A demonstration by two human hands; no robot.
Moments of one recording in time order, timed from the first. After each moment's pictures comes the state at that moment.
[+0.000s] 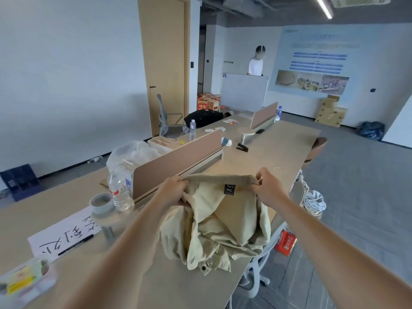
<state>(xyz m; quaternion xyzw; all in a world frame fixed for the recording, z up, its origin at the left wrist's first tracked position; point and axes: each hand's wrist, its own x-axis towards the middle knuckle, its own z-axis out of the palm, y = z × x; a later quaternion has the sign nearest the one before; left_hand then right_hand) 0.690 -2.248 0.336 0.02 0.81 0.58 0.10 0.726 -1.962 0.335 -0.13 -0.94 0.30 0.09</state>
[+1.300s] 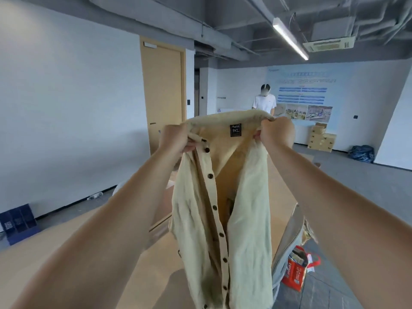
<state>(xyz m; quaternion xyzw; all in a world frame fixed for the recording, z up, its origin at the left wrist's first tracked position) 0.692 -2.249 0.555 0.02 0.70 0.71 -0.08 0.726 -2.015 0.562 -0.21 -0.77 0.46 0.40</state>
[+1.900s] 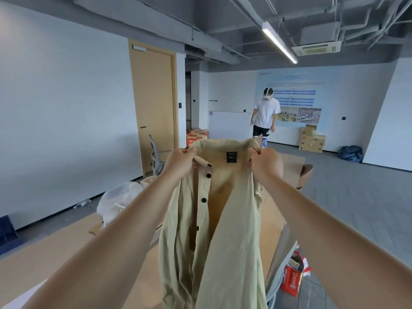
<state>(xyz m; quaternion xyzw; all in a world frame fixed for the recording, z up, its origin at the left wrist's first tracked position) 0.650 -2.215 0.504 0.11 0.81 0.58 -0.05 0.684 -1.982 0.490 -0.21 -0.85 0.36 0.32</state>
